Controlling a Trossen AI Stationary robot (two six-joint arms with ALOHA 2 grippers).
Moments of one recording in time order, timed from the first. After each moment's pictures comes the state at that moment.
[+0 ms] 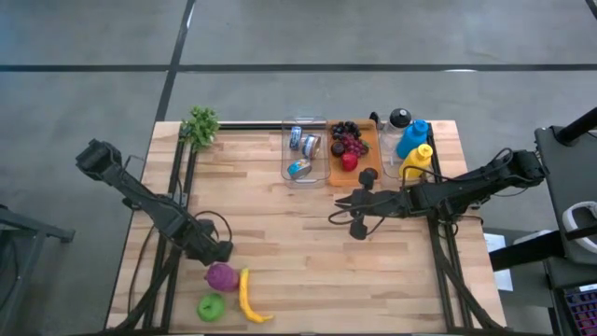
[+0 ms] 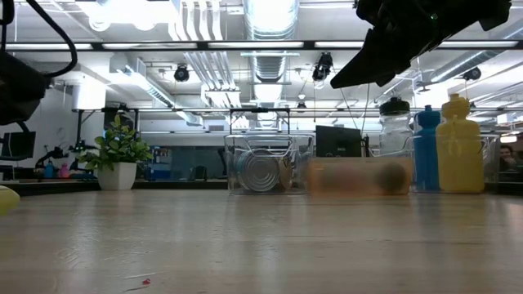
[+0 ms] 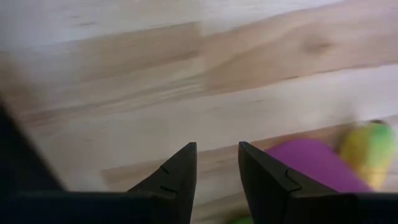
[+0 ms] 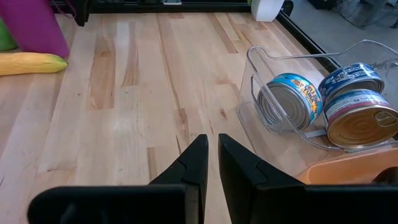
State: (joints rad) left arm -0.65 1.18 0.56 -0.72 0.13 -2.10; right arm 0.21 1.21 0.63 0.04 0.41 0.17
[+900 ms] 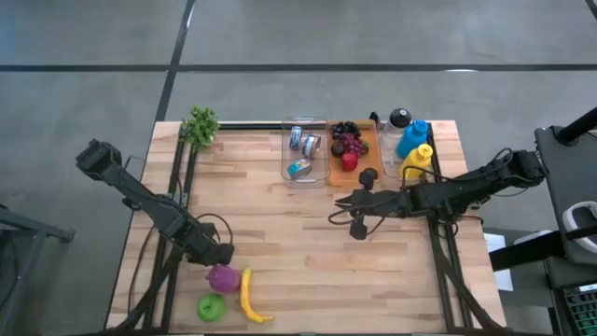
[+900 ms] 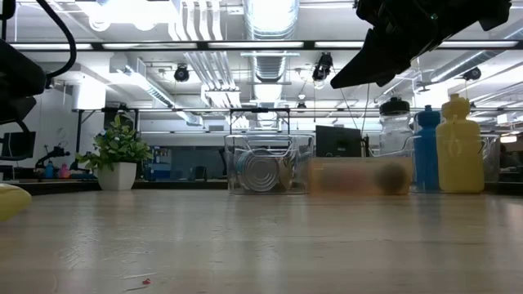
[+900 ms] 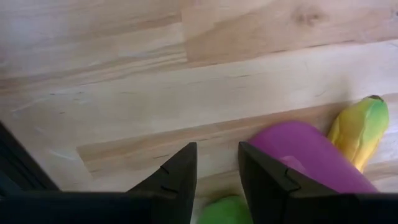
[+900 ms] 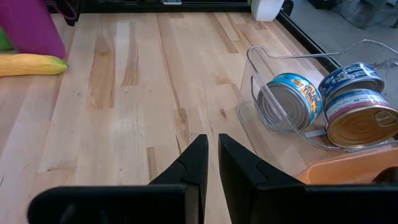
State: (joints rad) left arm -0.65 1.18 0.56 -0.65 0.18 -2.14; right arm 0.21 1.21 0.63 0.04 0.41 0.17
